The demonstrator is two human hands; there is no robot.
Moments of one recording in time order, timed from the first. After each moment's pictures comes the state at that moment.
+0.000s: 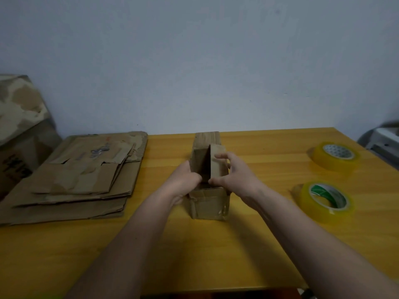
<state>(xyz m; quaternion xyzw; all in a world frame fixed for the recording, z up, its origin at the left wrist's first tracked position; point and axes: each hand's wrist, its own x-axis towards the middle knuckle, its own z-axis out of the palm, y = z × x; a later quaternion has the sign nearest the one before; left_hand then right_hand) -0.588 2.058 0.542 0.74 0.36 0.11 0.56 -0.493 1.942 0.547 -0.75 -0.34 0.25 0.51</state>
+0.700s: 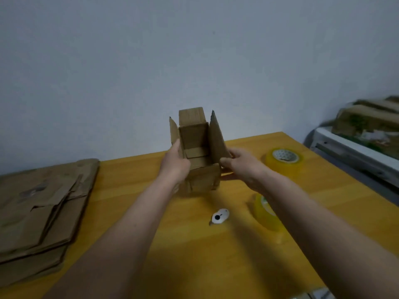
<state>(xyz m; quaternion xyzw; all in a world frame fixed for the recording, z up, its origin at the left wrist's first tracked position) -0.474 2.013 0.592 0.78 0.31 0.23 0.49 -0.386 1.877 0.594 -0.74 -0.26 0.25 0.57</state>
